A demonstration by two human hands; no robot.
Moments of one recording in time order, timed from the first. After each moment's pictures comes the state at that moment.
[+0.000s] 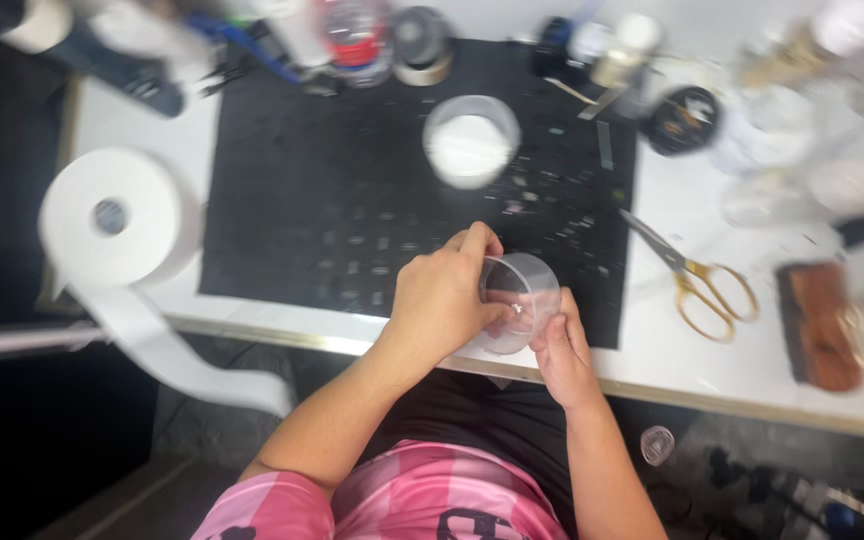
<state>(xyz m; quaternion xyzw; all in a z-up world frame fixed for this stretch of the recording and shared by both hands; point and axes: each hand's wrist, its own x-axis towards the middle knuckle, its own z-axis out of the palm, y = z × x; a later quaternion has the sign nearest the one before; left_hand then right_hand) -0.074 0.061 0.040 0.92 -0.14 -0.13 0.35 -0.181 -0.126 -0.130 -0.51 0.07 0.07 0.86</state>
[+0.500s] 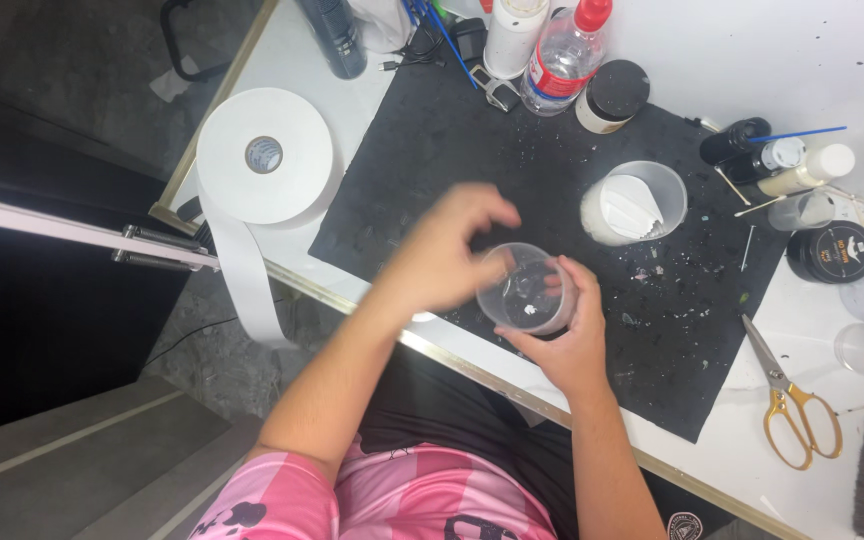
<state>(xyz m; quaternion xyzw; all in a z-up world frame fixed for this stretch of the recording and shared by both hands) -0.041 0.204 -0.011 0.85 -0.10 0.06 0.52 -0.084 -0.012 -0.052 -0.82 -0.12 -0.02 0.56</state>
